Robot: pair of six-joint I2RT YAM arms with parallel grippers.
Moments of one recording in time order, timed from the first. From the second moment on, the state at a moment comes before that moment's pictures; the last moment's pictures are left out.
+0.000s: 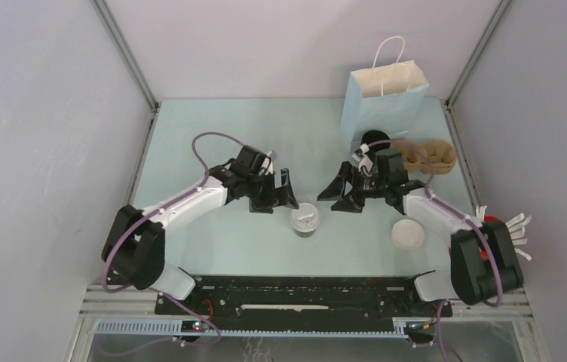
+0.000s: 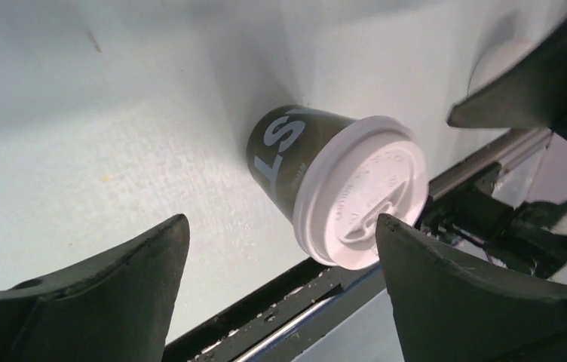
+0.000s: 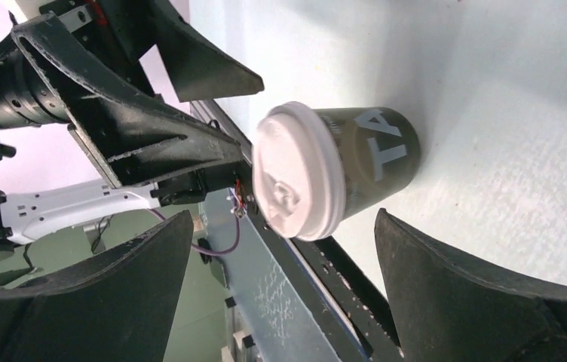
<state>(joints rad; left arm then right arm) -0.58 1.50 0.98 -0.44 0.39 -0.66 0.30 1.43 0.72 -0.03 -0.88 0.76</state>
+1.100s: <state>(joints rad) -1.05 1.74 1.51 -0.90 -0.26 -0.56 0.16 0.91 0.81 -0.83 -0.50 0.44</state>
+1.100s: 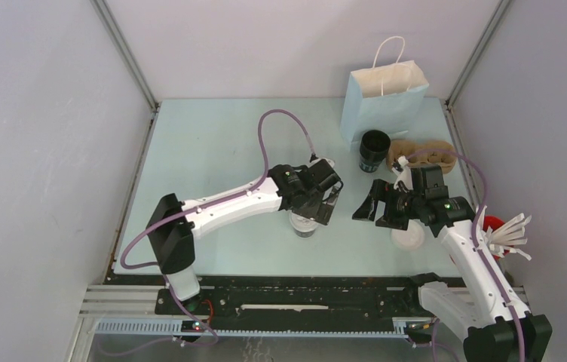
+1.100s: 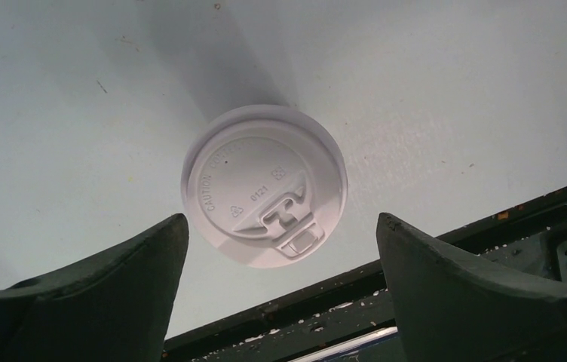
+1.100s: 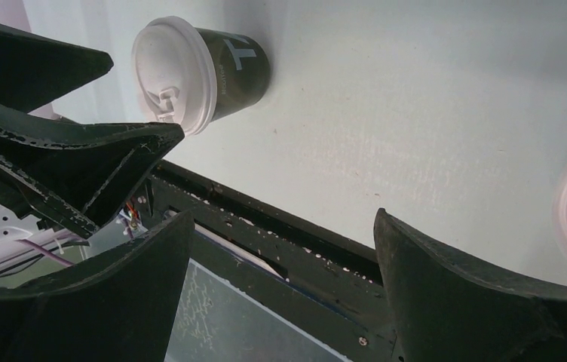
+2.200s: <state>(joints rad) -1.06 1.78 1.57 -0.91 -0.25 -0.50 0.16 0.92 0.81 -0.83 -0.50 0.42</state>
